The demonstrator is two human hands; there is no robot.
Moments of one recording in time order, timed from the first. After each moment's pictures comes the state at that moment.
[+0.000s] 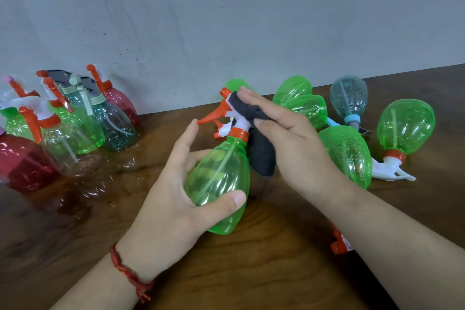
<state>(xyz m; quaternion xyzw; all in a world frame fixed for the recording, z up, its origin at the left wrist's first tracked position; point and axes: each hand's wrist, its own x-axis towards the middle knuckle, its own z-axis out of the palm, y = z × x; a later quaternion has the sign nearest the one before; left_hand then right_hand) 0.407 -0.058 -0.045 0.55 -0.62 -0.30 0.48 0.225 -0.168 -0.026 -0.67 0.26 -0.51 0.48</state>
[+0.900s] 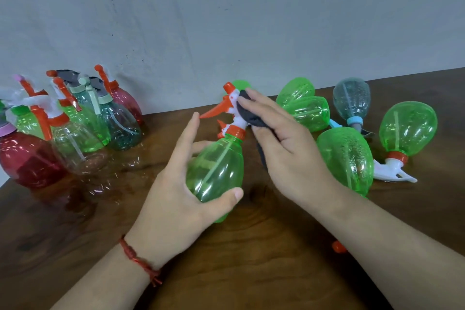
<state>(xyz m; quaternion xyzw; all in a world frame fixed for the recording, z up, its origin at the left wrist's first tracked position) 0.410 -0.063 -0.048 0.57 -0.65 -0.18 0.48 0.231 -0.166 -0.038 -0.74 0.26 -0.53 0.32</state>
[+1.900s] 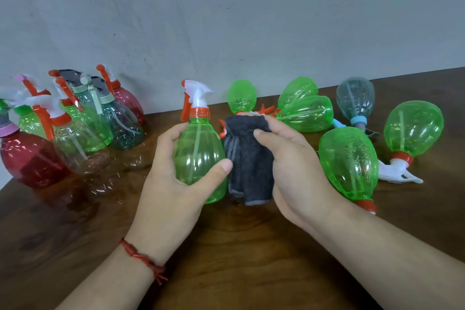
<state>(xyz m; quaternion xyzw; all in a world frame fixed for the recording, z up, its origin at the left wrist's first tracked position) 0.408 -0.066 -0.046 0.61 -0.54 -0.18 0.55 0.245 -0.144 -0.034 -0.48 0.32 -0.51 0.64</state>
